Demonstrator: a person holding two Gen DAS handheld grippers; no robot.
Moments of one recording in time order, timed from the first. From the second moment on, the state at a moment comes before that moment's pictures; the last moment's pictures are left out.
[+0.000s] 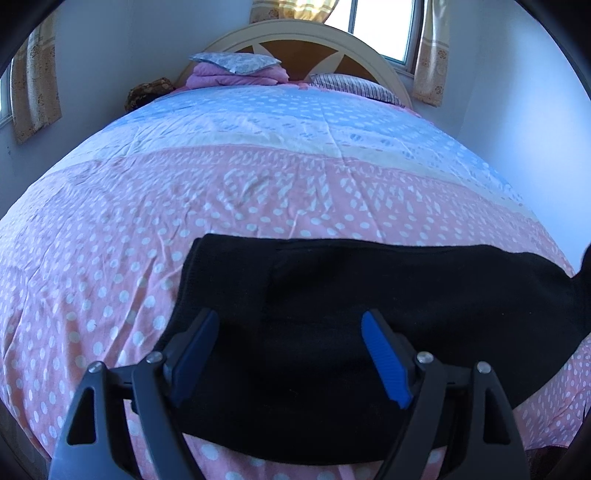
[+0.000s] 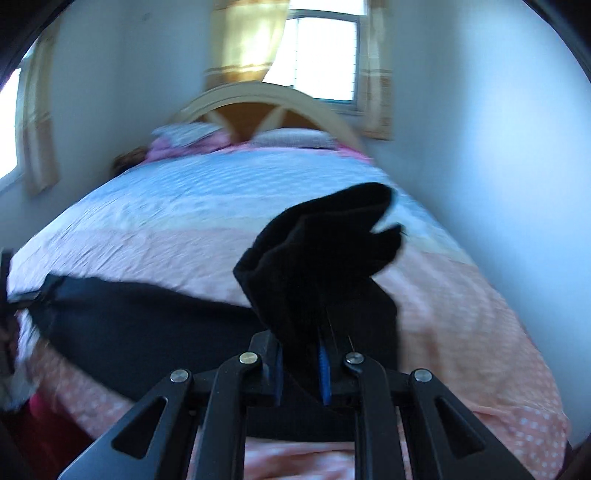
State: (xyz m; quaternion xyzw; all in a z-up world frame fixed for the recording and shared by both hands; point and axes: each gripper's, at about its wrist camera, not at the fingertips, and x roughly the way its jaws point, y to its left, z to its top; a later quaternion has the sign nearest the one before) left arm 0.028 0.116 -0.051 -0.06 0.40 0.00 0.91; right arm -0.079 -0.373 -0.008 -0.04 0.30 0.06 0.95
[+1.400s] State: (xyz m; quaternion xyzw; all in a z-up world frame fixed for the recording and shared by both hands) left arm 0.014 0.130 -0.053 -0.07 0.38 -0.06 0.92; right arm -0.020 -0.243 -0.085 -0.04 0.41 0.04 0.91
